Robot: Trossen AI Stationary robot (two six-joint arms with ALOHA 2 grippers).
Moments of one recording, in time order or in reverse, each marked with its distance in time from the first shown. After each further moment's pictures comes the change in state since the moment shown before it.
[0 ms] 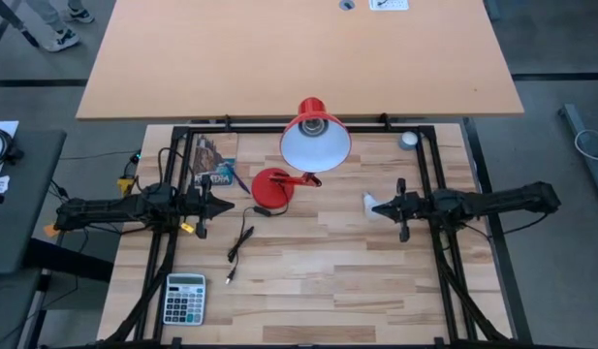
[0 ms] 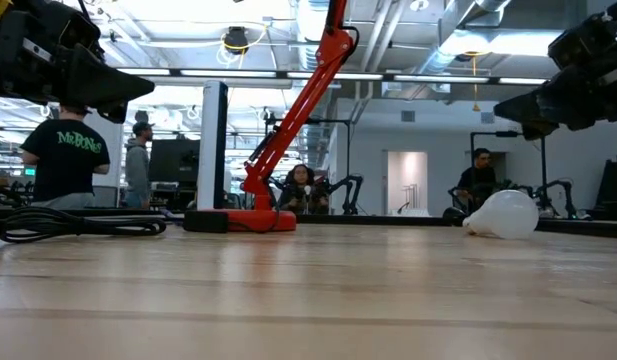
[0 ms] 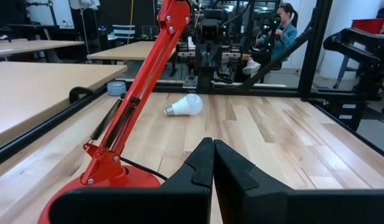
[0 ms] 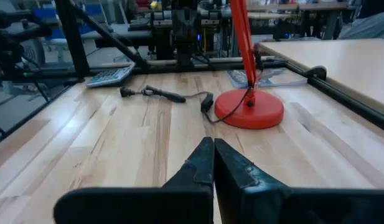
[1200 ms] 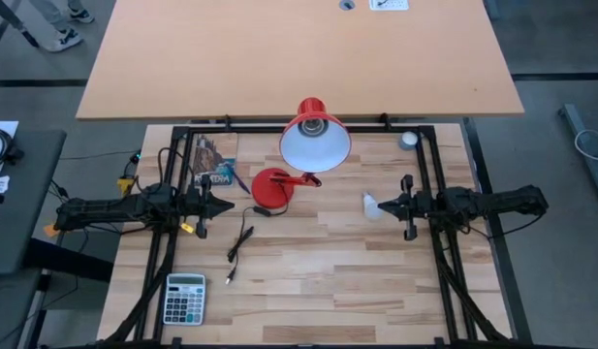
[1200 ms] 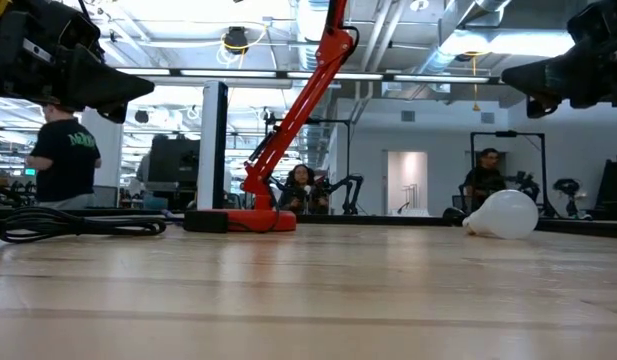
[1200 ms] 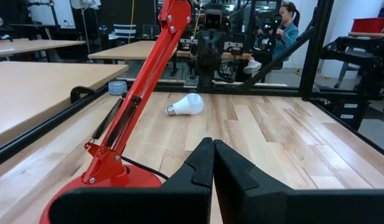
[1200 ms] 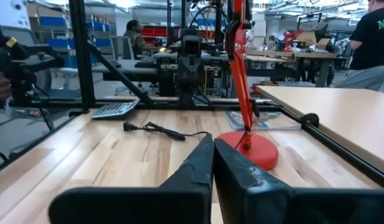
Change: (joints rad) left arm 0.000 0.000 0.000 -0.007 -0.003 0.001; right arm 0.037 -0.197 0.002 -0.024 0.028 -0.097
